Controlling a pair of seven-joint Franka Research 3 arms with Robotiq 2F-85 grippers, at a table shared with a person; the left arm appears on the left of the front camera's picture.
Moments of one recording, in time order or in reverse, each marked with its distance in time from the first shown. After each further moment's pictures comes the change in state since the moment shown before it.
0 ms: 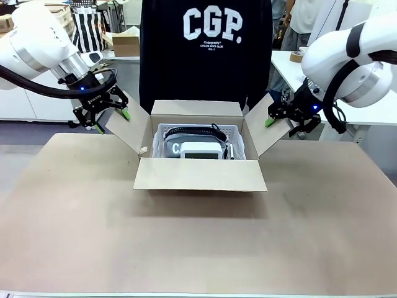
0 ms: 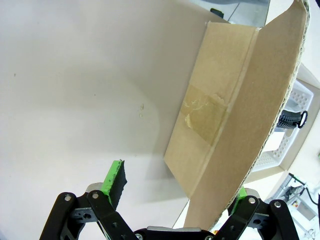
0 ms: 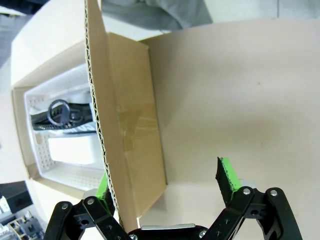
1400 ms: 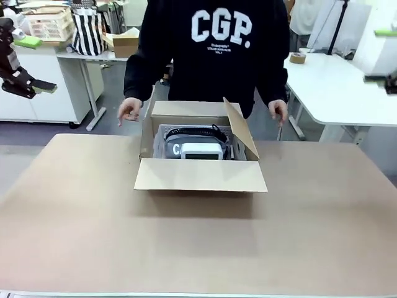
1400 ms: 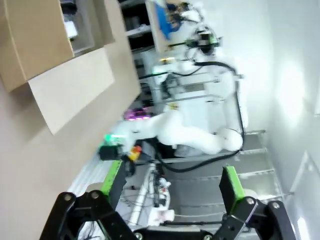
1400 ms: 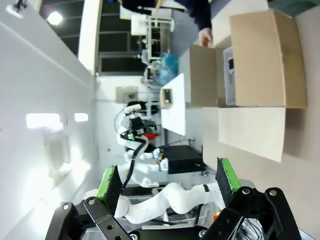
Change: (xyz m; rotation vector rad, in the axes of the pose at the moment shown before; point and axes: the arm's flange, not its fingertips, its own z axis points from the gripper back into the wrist) left arm -0.156 0.099 0.168 -0.996 0.097 -0.496; right arm -0.092 -0.107 0.238 0.939 -0.023 -0.229
